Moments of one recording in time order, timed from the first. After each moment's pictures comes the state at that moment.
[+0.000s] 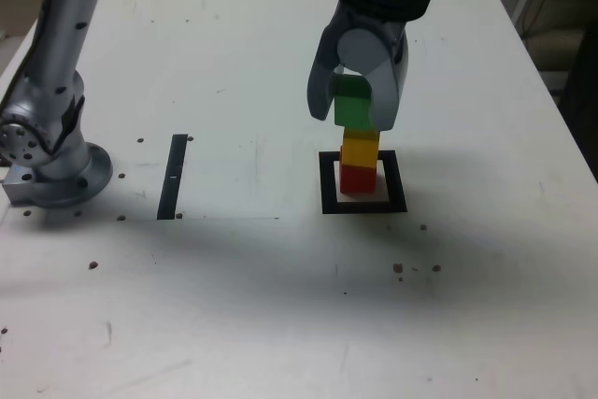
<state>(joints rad) -0.07 2.09 -1.90 1.61 0.02 0.21</state>
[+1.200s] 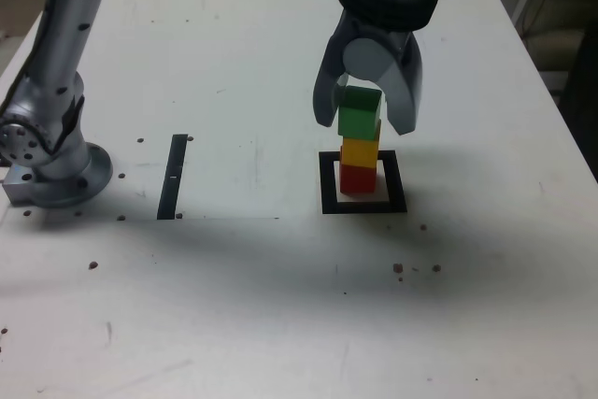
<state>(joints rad) -0.06 2.10 -1.89 1.58 0.02 0.21</state>
